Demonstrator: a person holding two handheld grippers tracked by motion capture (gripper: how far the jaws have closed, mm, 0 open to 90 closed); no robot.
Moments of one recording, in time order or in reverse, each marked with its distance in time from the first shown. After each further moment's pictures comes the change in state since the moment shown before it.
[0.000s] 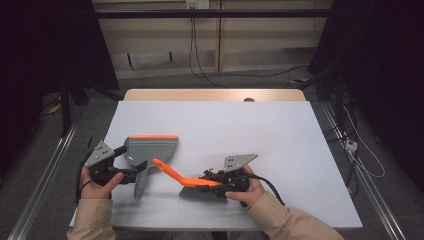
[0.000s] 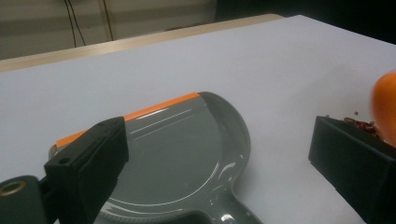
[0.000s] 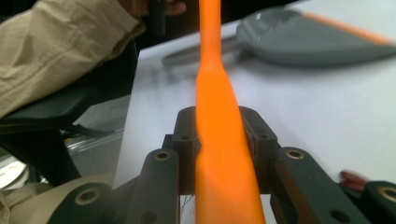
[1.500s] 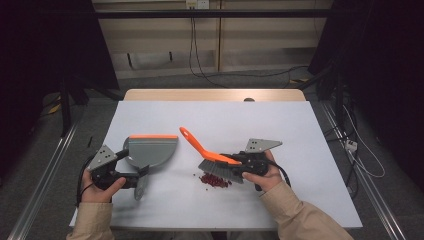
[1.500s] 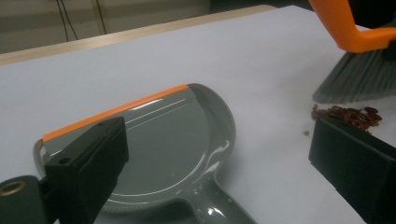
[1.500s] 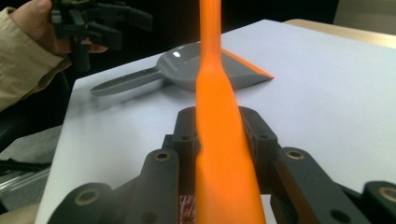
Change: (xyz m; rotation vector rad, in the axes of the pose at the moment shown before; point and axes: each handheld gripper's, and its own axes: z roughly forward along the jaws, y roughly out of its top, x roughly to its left) left arm -0.012 -0.003 -0.002 0.029 -0.022 0.024; right arm -0.032 0.016 -0.054 -0.096 -0.233 -0.003
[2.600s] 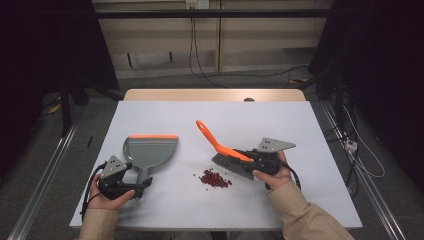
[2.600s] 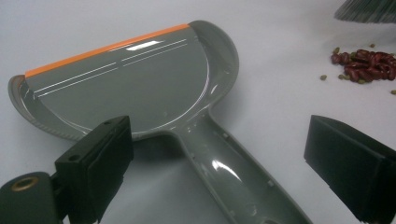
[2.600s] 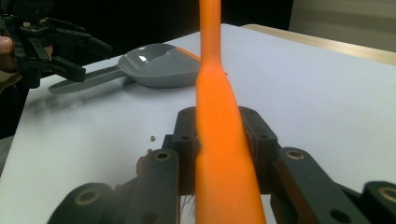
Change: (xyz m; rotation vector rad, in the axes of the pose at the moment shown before) left arm -0.012 -0.027 0.008 0.172 0.061 -0.008; right arm -0.012 -0.009 -0.027 -0.019 -0.135 -0.013
